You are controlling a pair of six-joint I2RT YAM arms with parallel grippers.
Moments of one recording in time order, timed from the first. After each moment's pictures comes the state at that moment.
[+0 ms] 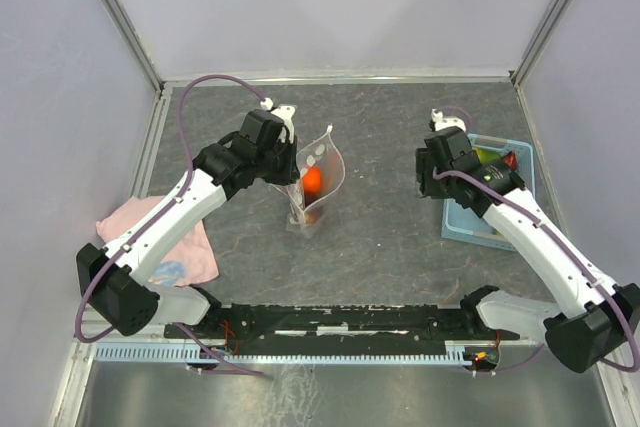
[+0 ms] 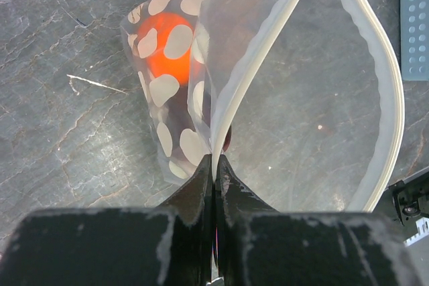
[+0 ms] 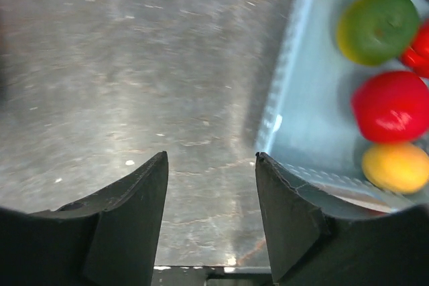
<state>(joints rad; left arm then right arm) -0.61 1.33 1.28 -0.72 0.00 -0.35 0.53 1.15 1.17 -0.90 0.31 0.37</state>
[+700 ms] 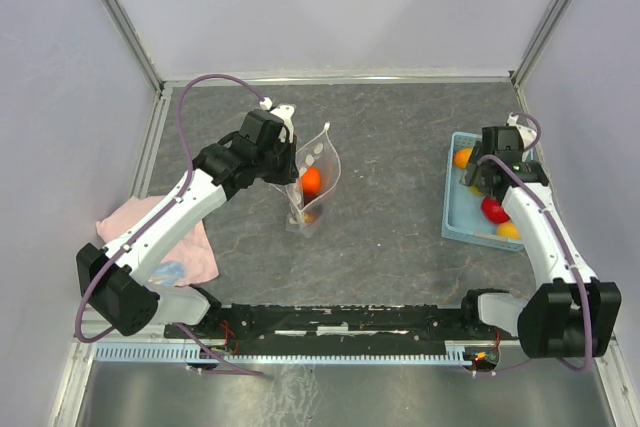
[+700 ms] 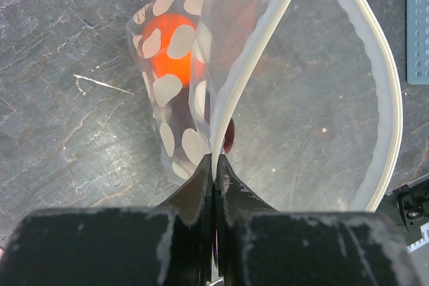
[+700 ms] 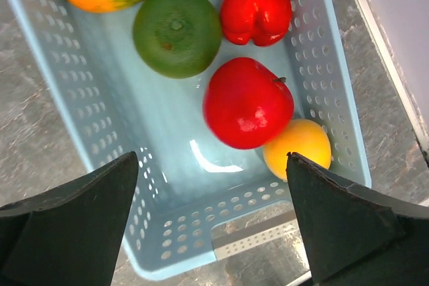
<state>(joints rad) -0.61 1.33 1.28 -0.72 -0.02 -0.35 0.04 1.18 0.99 -0.76 0.44 0.39</state>
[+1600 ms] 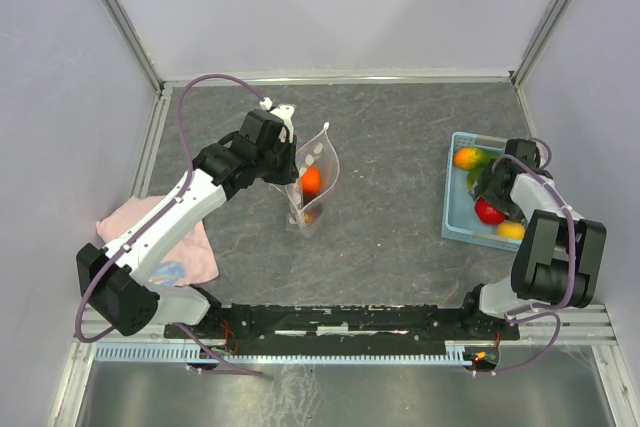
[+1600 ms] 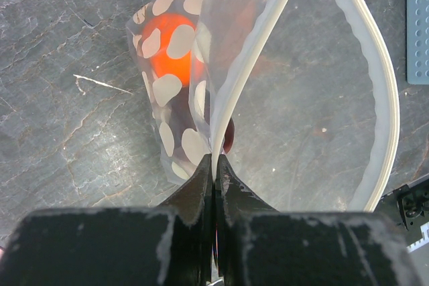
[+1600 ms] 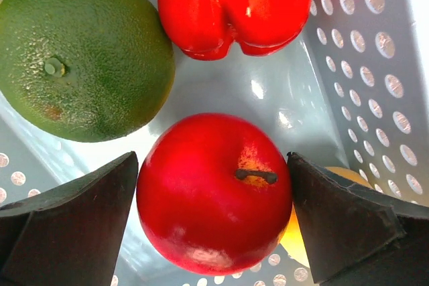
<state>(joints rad) -0.61 1.33 1.28 -0.72 -0.02 -0.35 -0.27 1.47 0.85 -0.48 0.19 0.37</state>
